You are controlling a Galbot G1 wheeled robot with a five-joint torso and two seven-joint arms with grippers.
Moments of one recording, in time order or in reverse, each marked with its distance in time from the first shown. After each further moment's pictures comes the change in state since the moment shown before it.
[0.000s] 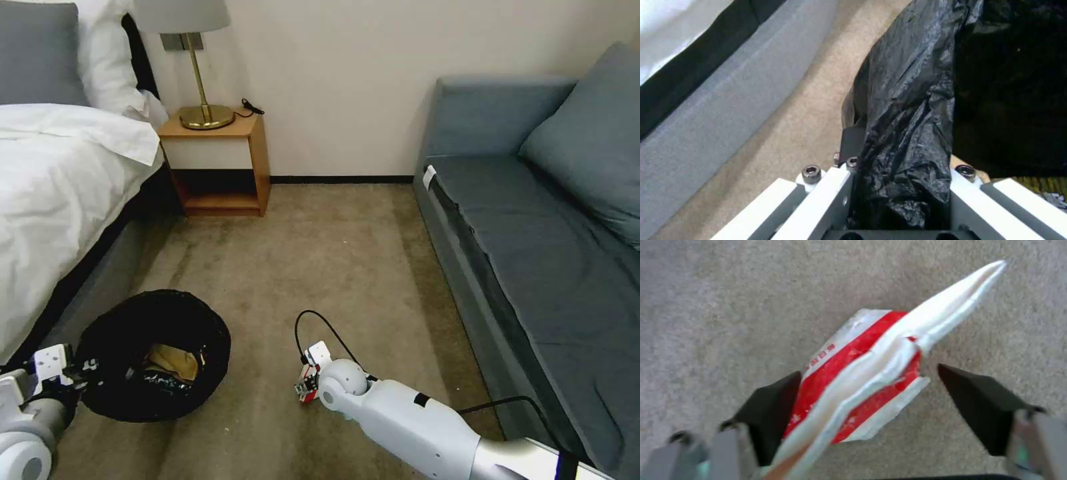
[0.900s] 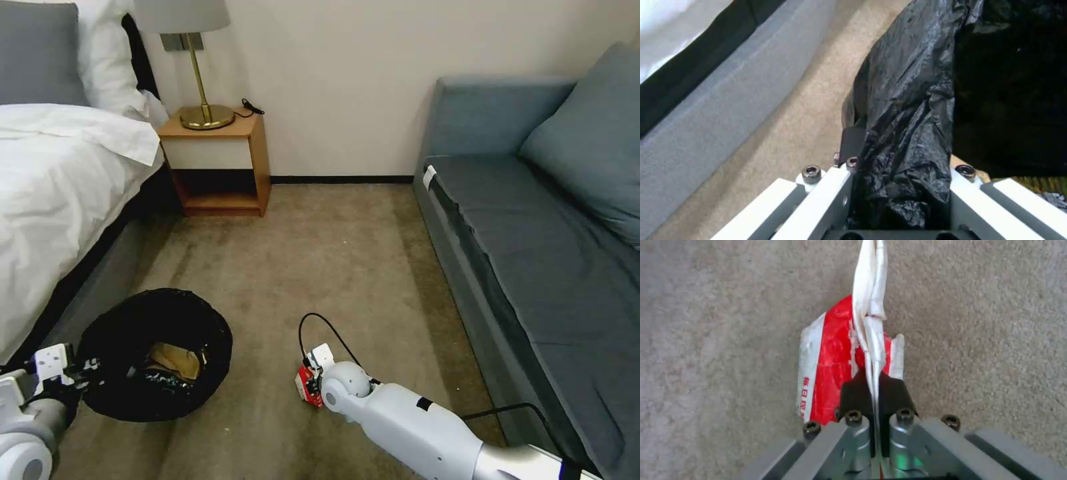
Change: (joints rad) left arm 0.006 -0.010 0.001 -0.013 -0.001 -0.003 -0.001; right arm -0.025 -0.025 0.021 0.008 -0.027 0.029 -0.053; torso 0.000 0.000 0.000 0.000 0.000
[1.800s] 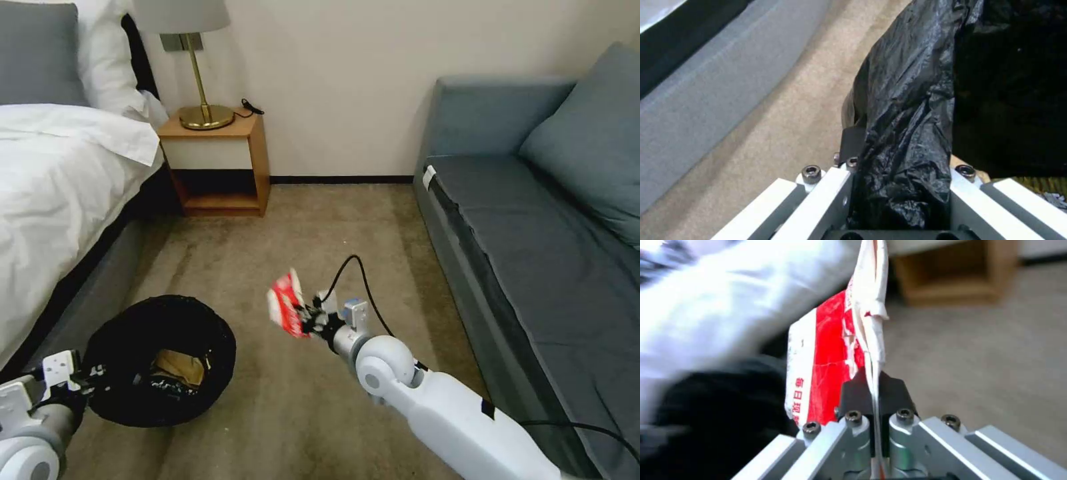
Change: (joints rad) left arm -0.001 -0.015 0.025 0.032 -0.002 -0.009 0.002; right arm -0.091 -0.173 0.206 0.627 -0.019 0.387 -0.243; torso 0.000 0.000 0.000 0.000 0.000
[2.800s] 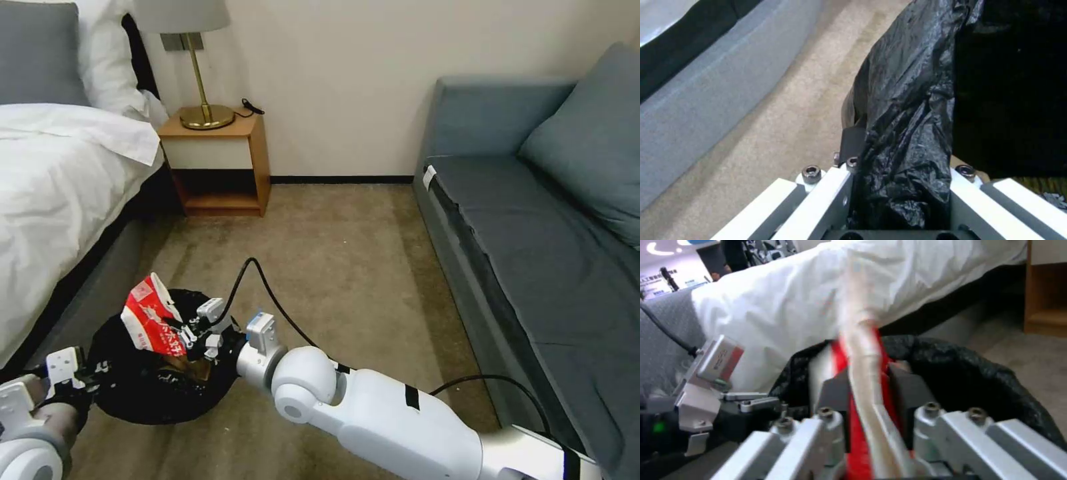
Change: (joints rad) left arm 0.013 -0.030 0.002 -0.075 -0.002 0.005 -0.002; right arm 0.161 0.213 -0.283 -0.122 -0.127 0.061 -0.070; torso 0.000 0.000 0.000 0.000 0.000
